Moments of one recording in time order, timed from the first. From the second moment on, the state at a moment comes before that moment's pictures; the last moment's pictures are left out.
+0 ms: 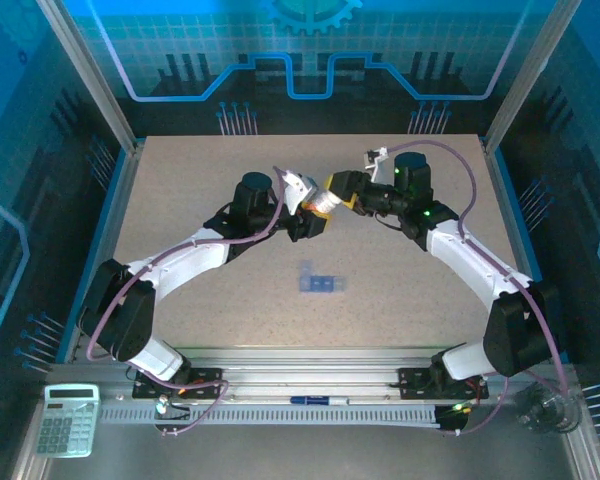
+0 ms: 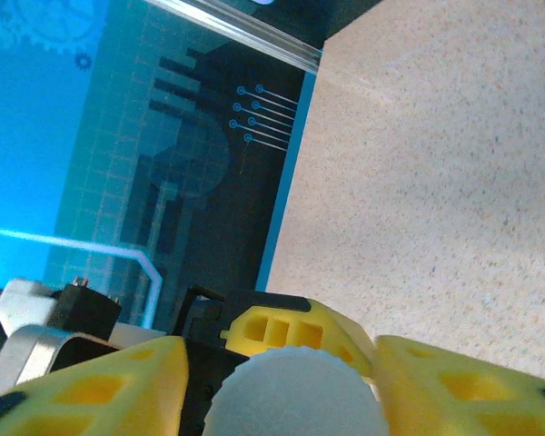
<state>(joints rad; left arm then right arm) -0.53 1.55 1.04 0.16 0.57 0.02 0.34 1.42 1.08 0.00 -0.68 0.92</state>
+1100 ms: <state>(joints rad) -0.53 1.55 1.06 0.18 0.80 -0.11 0.15 1.42 1.10 0.12 -1.04 0.50</state>
